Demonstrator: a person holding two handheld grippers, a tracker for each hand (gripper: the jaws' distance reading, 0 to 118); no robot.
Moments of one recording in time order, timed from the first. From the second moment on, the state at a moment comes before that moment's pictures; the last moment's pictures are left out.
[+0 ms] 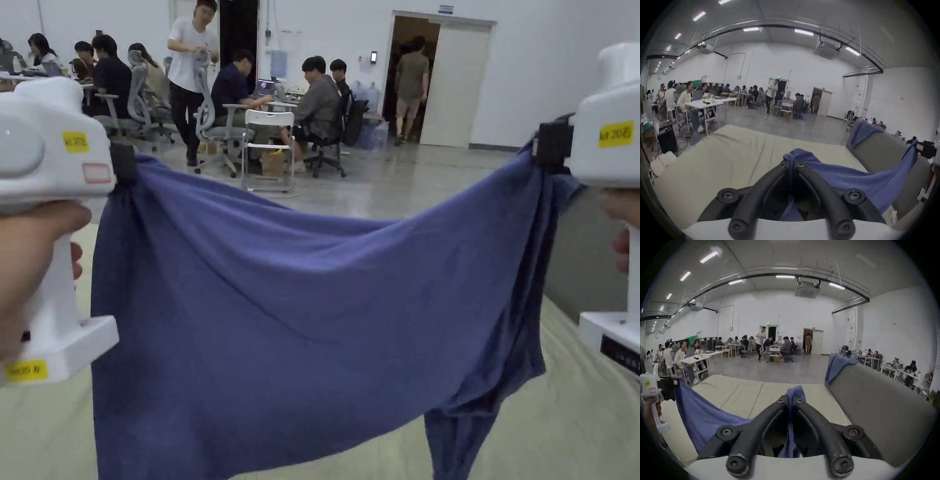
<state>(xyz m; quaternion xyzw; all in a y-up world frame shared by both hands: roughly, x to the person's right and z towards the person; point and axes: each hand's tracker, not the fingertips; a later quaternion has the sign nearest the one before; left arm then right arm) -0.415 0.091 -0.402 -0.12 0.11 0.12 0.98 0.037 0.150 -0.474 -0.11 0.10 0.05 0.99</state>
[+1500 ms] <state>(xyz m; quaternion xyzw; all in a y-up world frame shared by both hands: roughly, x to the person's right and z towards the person) -0.423 -0.264 -0.314 -0.43 0.09 0.10 0.89 0.072 -0.252 -0.434 -0.40 0.14 0.19 0.89</state>
